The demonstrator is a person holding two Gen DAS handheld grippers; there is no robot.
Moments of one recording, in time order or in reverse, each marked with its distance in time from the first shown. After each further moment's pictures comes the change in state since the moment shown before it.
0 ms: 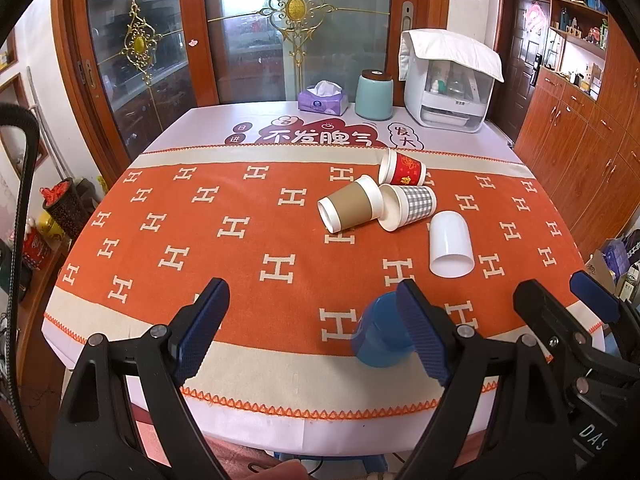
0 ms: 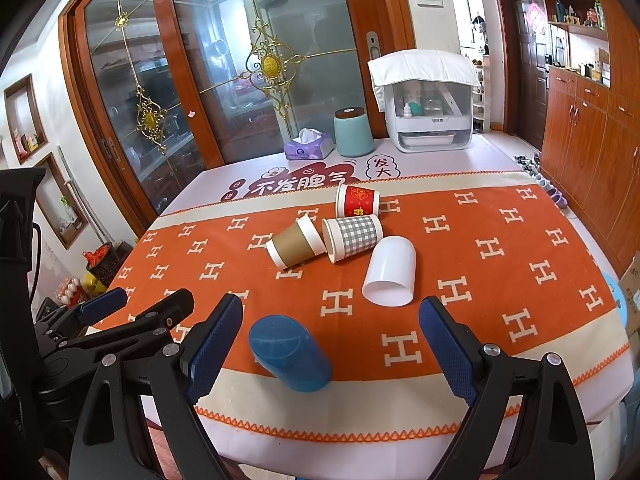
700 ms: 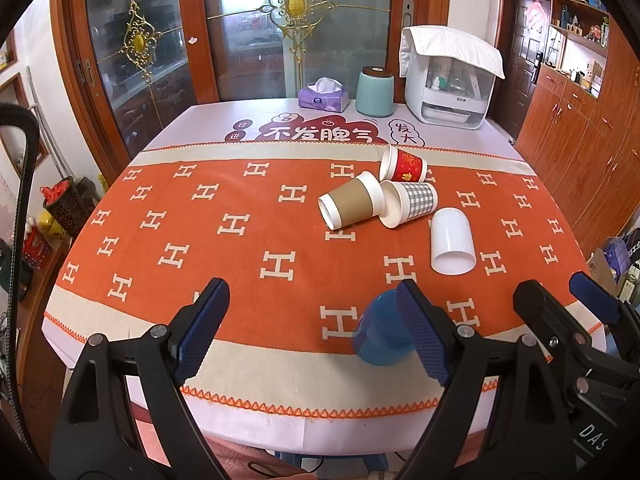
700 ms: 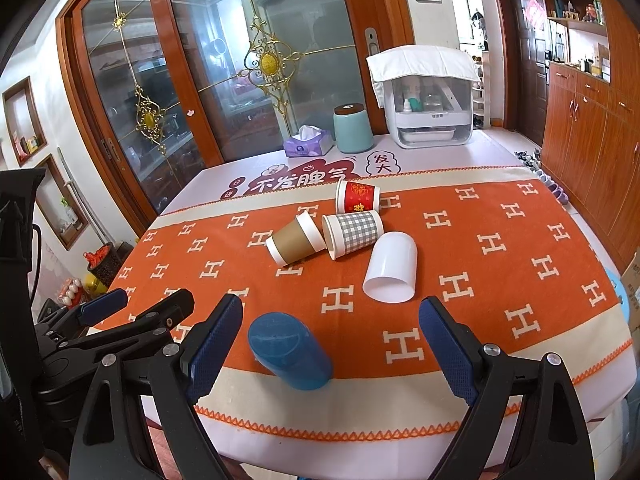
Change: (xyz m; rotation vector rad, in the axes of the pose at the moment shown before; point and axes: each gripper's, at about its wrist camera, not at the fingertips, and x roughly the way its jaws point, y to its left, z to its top) left arm 0.003 0.001 -0.004 0.002 0.007 0.002; right arm 0.001 -0.002 0.001 0.004 0.001 0.002
